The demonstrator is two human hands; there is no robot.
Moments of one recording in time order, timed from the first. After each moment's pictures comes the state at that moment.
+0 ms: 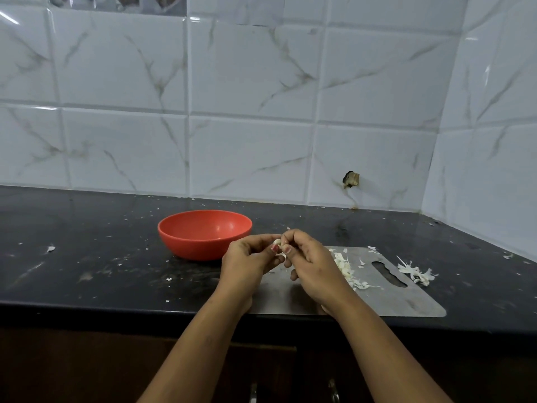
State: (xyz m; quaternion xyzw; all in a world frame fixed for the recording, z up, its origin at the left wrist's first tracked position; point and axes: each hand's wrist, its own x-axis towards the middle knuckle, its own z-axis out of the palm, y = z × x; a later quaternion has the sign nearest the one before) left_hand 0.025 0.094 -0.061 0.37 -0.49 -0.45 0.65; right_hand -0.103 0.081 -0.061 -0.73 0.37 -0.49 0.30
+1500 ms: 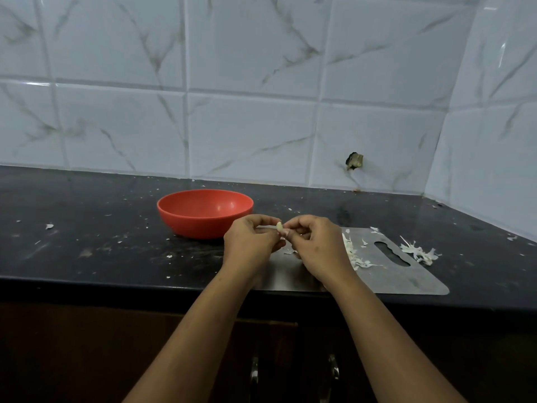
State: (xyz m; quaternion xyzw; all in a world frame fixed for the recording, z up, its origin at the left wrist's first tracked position) left_hand 0.020 0.097 -0.058 0.48 -0.47 -0.40 0.62; right_hand -0.102 0.075 -0.064 -0.70 0.46 -0.52 0.19
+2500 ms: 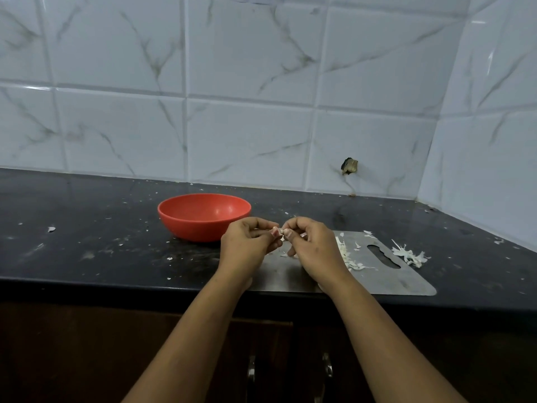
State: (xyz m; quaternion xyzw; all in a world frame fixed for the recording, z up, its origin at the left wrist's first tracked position) left_hand 0.023 0.099 -0.060 0.44 -0.48 -0.41 0.64; right_hand -0.103 0.083 -0.057 -0.71 0.45 -0.50 0.21
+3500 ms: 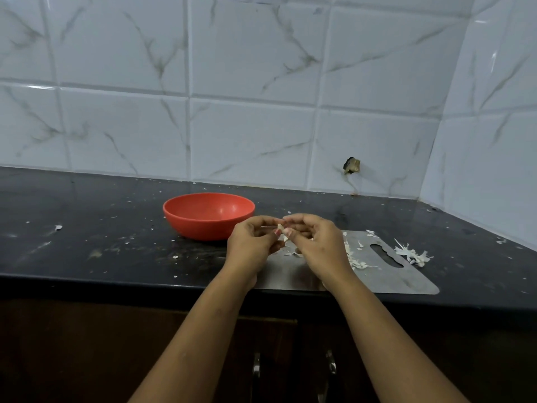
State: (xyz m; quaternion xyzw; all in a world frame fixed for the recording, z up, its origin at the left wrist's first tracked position) left_hand 0.025 0.093 -0.064 0.42 -0.48 -0.44 0.63; right_hand -0.102 0.084 -0.059 -0.68 0.42 -0.55 0.24
